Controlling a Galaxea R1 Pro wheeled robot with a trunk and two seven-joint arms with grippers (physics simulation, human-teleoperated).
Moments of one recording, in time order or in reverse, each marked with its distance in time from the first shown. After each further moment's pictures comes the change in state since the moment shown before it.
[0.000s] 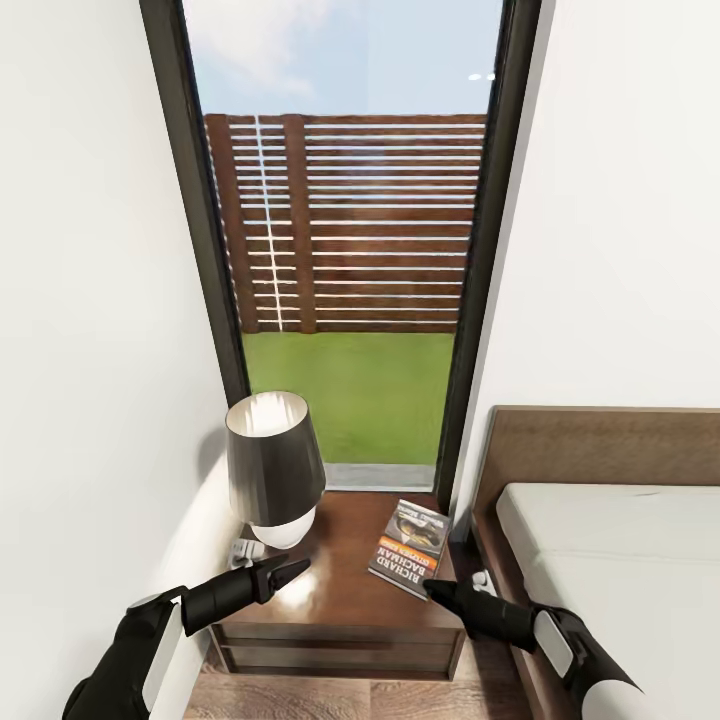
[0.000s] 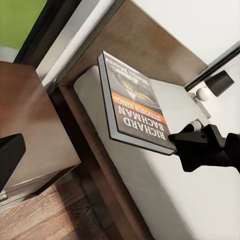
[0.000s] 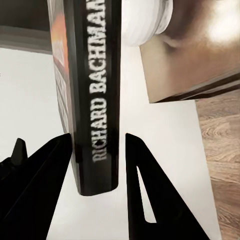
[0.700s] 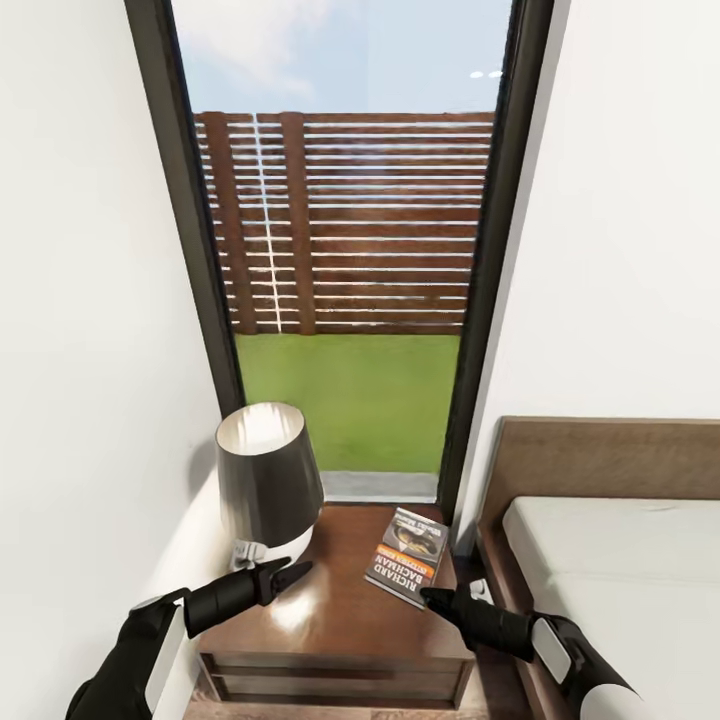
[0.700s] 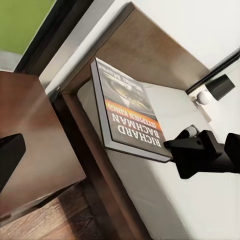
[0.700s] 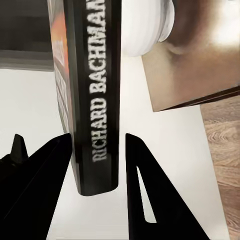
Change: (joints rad) left arm 0.000 -0.007 -0.001 0.012 0.001 0.000 0.000; right arm 0.000 0.004 -0.004 0.044 -0.001 0.001 0.000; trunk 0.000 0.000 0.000
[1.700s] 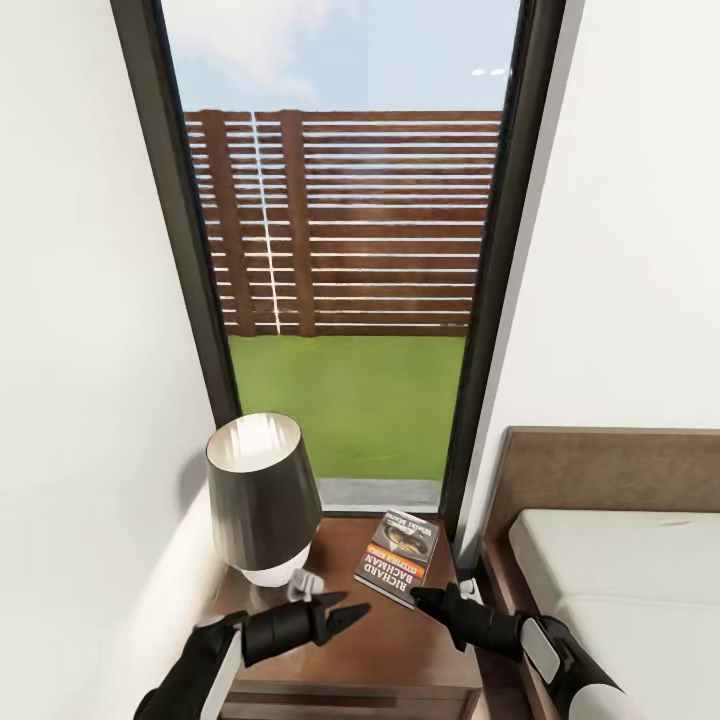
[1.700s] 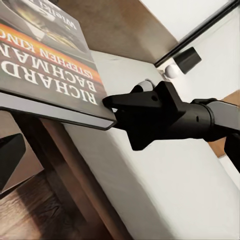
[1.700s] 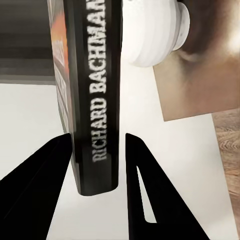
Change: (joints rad) left arm 0.009 -0.098 -0.165 0.135 -0.005 -0.082 -0.001; right arm 0.000 0.031 0.000 0.000 0.000 -0.001 0.000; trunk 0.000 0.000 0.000
